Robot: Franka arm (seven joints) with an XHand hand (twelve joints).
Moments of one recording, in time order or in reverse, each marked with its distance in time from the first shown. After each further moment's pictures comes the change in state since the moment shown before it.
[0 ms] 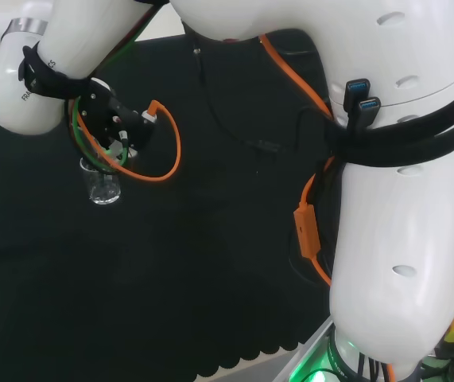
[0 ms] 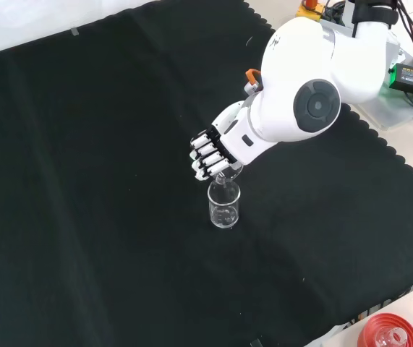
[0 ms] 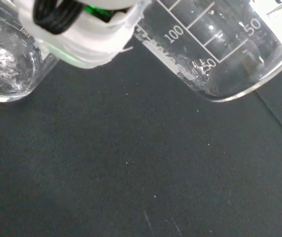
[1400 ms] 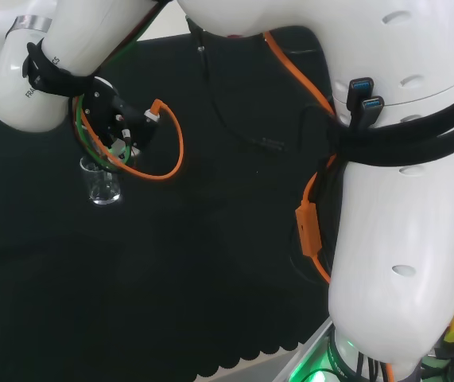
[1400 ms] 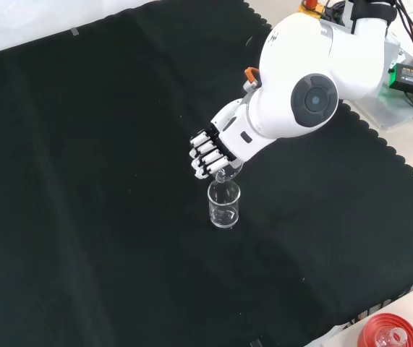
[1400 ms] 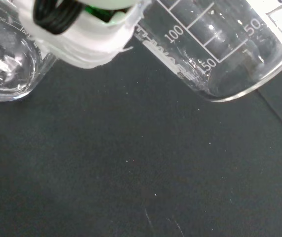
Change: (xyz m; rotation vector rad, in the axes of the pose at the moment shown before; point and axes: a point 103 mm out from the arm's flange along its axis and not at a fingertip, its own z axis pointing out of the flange) arm -0.004 -0.002 0.002 -0.004 0.016 -0.004
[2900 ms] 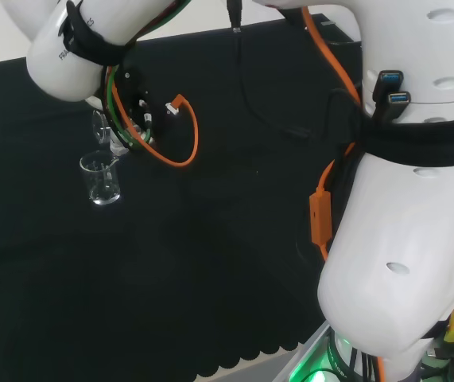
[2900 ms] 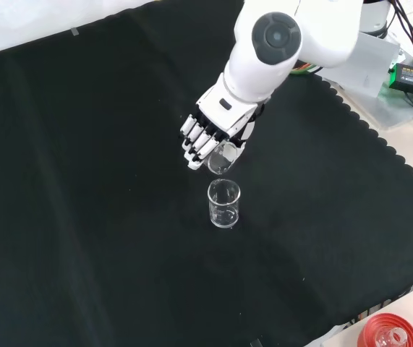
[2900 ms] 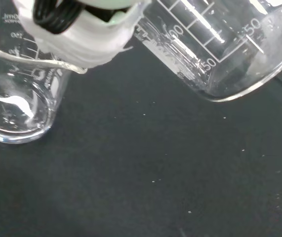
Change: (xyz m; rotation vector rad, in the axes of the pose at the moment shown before) arm -0.027 -0.003 0.011 -0.077 0.260 0.006
